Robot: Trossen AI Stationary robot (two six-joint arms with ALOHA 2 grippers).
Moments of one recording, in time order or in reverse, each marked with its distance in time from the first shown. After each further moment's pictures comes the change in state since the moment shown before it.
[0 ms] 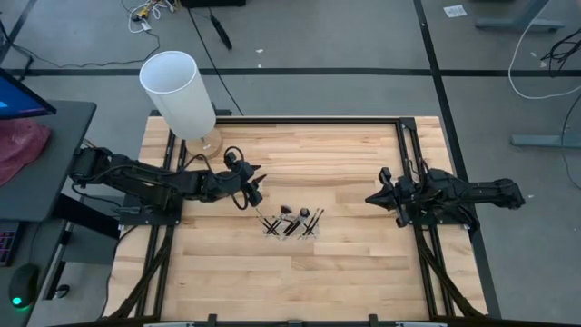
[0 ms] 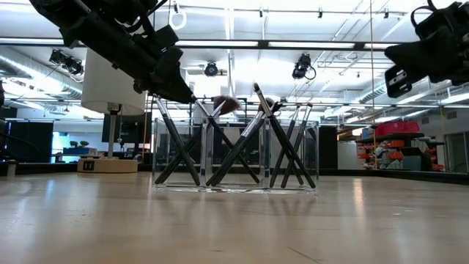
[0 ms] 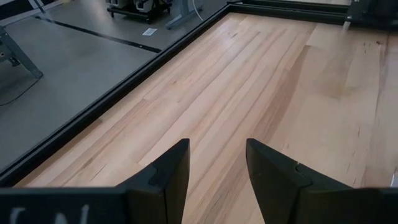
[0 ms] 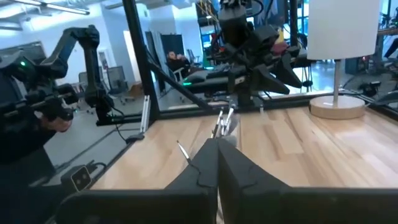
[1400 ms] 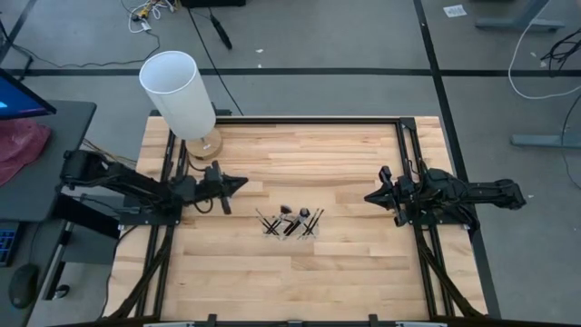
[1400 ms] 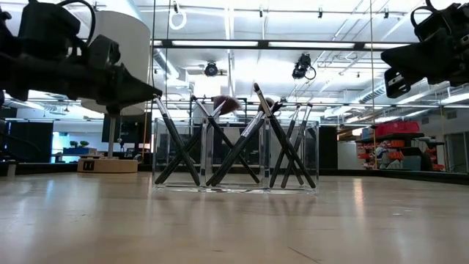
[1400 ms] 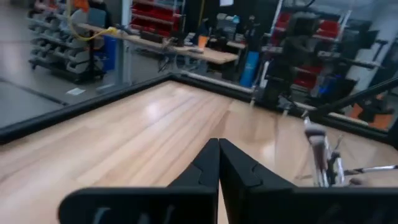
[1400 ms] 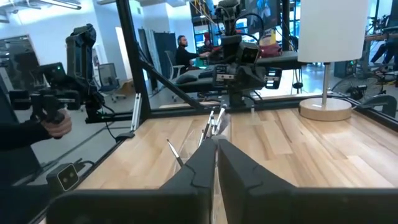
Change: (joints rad) left arm 0.012 -0.105 -0.573 0.966 0.252 -0.006; right arm -0.009 0.011 0.000 -0.006 0.019 -0.037
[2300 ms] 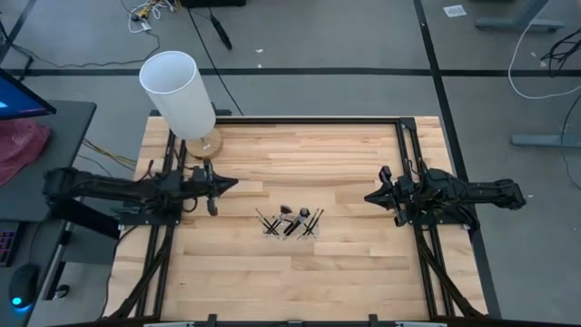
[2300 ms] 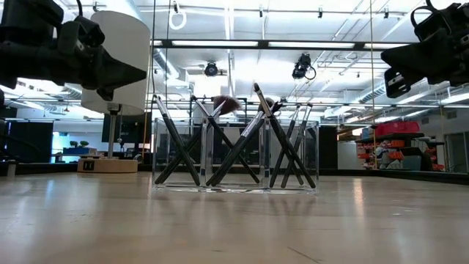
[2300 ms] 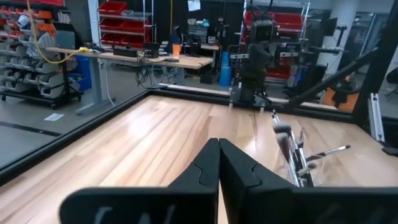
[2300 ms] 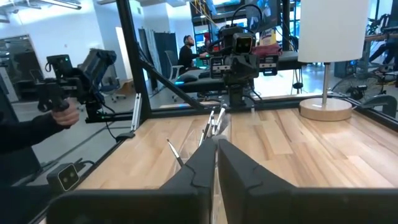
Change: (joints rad) left arm 0.057 -0.580 0.000 -0.540 0.173 0.133; right arm 0.000 0.000 0.000 0.000 0.000 0.000
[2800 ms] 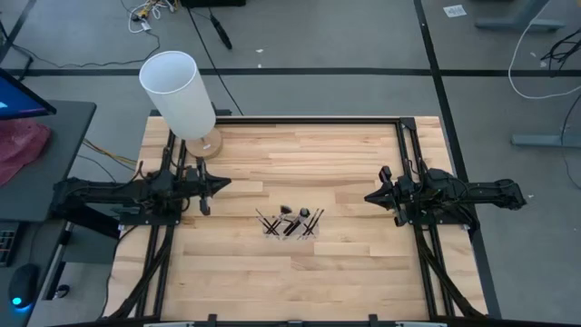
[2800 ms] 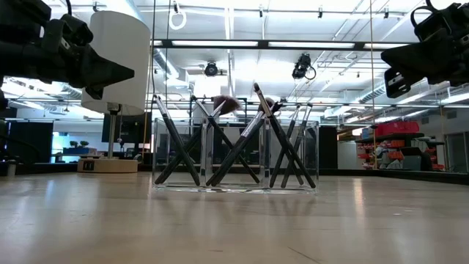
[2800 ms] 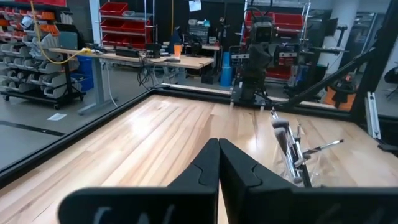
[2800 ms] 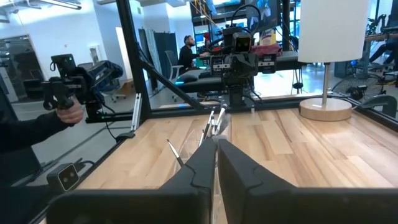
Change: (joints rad) left arm 0.000 -0.349 0.000 -0.358 -0.002 0.001; right arm 0.000 0.000 0.000 0.000 0.000 0.000
